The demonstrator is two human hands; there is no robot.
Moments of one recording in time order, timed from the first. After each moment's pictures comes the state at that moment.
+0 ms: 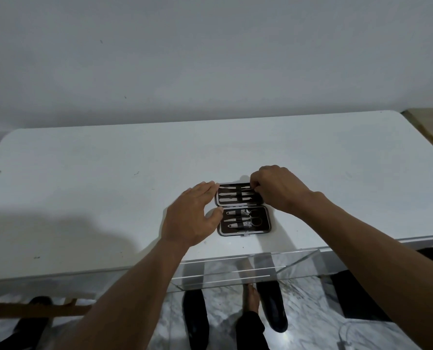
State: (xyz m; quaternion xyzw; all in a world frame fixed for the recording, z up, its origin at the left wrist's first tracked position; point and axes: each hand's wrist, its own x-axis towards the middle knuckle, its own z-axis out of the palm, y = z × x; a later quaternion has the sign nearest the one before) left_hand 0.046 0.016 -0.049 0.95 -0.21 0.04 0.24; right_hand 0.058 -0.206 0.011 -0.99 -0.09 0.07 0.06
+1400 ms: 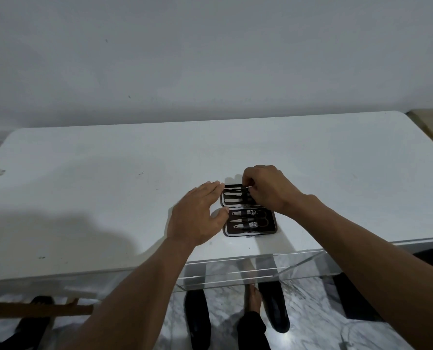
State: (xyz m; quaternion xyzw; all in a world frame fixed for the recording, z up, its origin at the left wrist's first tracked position) left_hand 0.047 0.016 -0.047 0.95 -0.20 0.05 0.25; right_hand 0.066 -0.184 0.005 -0.98 -0.09 0.06 0.17
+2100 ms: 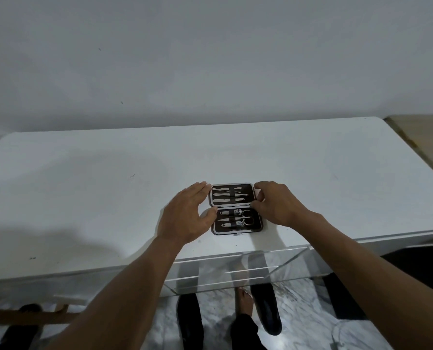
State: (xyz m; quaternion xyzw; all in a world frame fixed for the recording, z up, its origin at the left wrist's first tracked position) left_hand 0.045 0.015 -0.047 0.95 -0.19 0.03 0.25; right_hand 0.026 -0.208 0.004 -0.97 0.05 0.10 0.23
